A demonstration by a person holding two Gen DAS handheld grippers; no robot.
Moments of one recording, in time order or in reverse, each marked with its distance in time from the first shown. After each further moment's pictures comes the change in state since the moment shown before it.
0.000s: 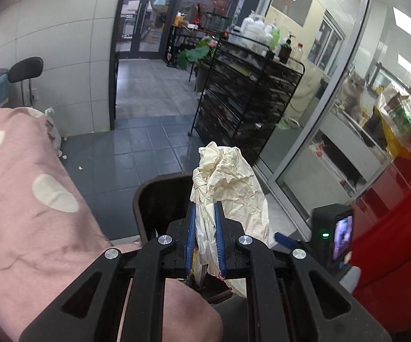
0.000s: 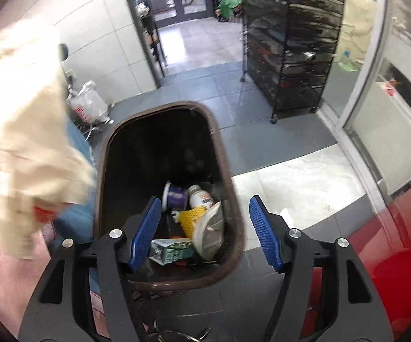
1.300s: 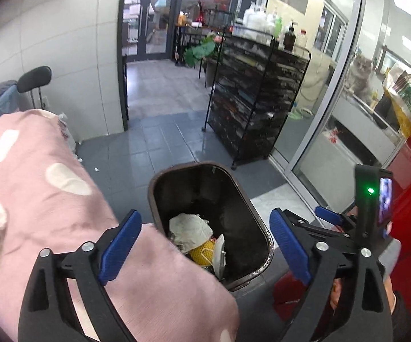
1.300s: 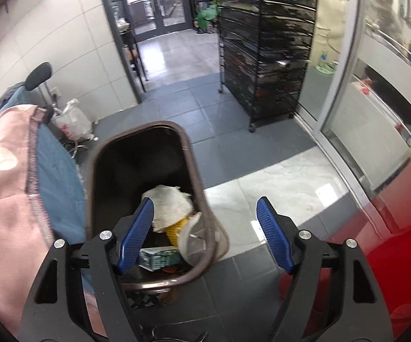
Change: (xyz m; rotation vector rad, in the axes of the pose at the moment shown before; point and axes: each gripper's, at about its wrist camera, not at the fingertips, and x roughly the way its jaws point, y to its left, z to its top) left arm -0.019 -0.005 -0.026 0.052 -0.010 0.103; right arm -0.032 -0.012 0.005 0.049 -0.050 -0.050
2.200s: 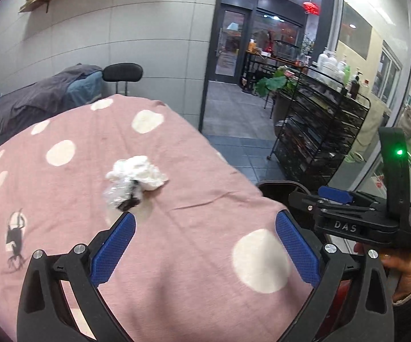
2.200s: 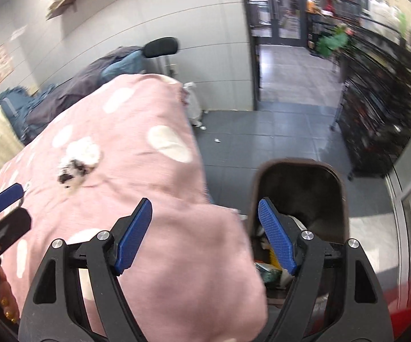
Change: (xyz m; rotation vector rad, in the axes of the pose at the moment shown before) left arm -0.105 0.114 -0.044 -0.211 -0.126 0.277; right arm -0.066 0.193 0.012 -0.375 -0.019 0.420
